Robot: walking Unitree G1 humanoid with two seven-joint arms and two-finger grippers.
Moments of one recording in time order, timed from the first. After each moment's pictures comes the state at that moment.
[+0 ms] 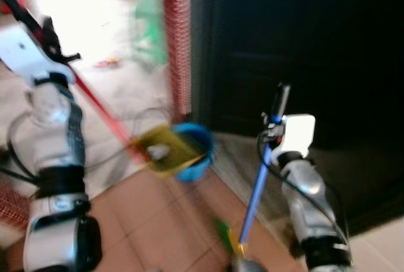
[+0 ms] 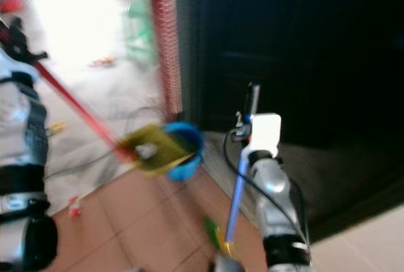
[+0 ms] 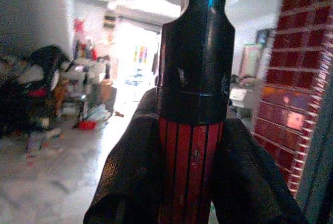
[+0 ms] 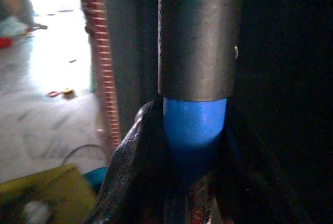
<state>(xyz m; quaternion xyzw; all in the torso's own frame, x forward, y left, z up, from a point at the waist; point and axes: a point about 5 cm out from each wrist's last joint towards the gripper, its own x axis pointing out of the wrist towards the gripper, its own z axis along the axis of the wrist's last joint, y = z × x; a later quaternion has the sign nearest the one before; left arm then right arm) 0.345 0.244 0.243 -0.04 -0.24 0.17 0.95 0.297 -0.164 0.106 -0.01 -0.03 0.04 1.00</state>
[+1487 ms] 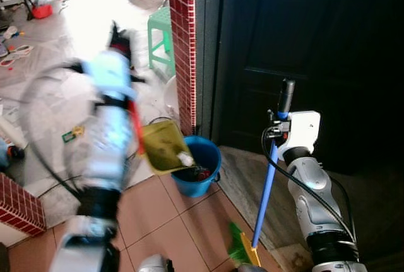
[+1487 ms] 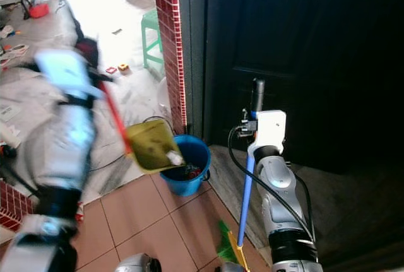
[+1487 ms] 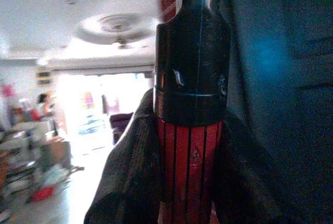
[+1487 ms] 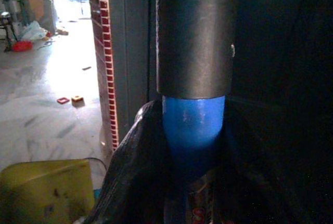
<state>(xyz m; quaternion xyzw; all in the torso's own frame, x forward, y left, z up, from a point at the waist) 0.328 0.135 0.209 0.07 -0.29 -0.02 0.96 0.302 -0.170 0.109 -0.03 -0.04 0.03 1.00</state>
